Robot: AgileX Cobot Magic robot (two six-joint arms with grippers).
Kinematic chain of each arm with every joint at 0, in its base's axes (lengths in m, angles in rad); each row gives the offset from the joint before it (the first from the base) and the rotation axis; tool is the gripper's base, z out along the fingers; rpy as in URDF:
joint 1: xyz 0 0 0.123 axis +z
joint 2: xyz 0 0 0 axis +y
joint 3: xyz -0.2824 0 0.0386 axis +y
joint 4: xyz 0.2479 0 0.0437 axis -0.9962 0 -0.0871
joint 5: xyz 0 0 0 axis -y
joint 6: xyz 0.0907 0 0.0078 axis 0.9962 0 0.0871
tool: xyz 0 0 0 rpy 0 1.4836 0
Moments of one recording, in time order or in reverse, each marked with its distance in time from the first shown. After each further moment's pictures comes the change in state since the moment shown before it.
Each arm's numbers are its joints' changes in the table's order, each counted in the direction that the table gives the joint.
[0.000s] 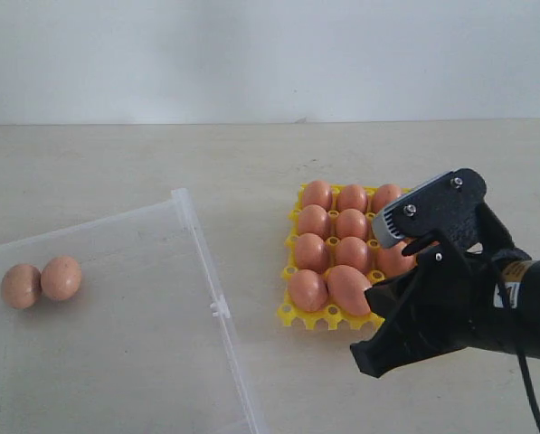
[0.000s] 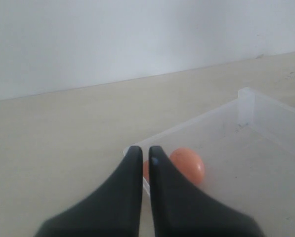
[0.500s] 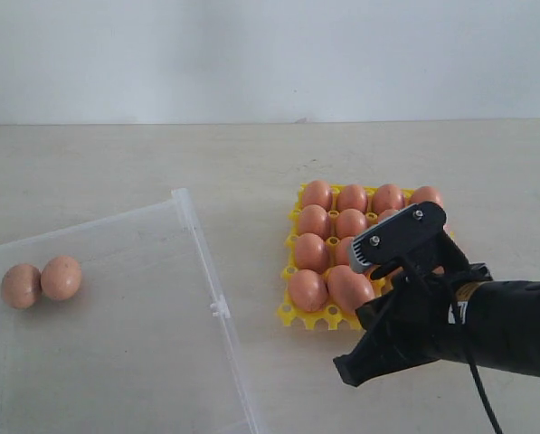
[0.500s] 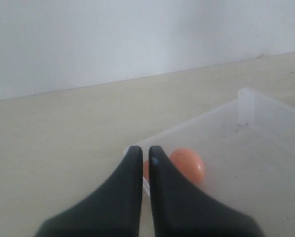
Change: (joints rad) left arm 0.000 0.000 0.000 0.000 0.000 0.000; right arm 0.000 0.236 0.000 0.000 0.165 0.000
